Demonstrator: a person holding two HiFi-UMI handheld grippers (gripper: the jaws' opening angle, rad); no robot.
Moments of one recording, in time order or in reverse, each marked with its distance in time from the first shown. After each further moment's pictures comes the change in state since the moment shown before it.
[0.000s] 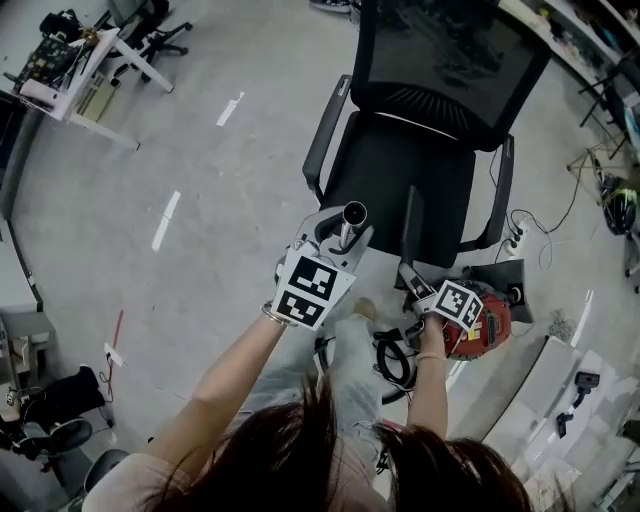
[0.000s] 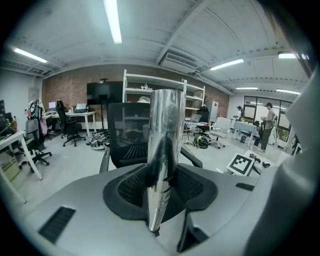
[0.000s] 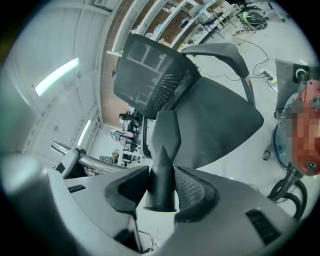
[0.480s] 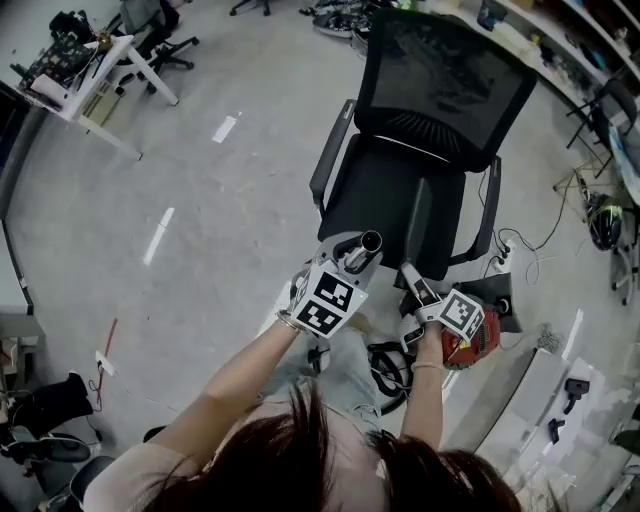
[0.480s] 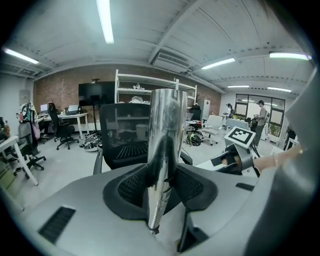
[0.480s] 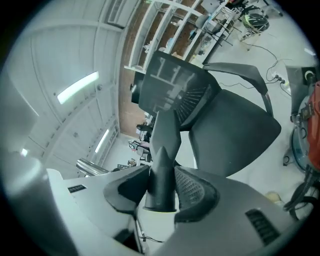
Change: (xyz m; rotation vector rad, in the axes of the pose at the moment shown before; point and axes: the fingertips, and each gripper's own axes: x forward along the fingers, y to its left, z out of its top) left arm -0.029 -0.034 -0.009 0.033 0.007 -0.072; right arm -0.040 0.108 0.007 -0.037 -0.135 0.190
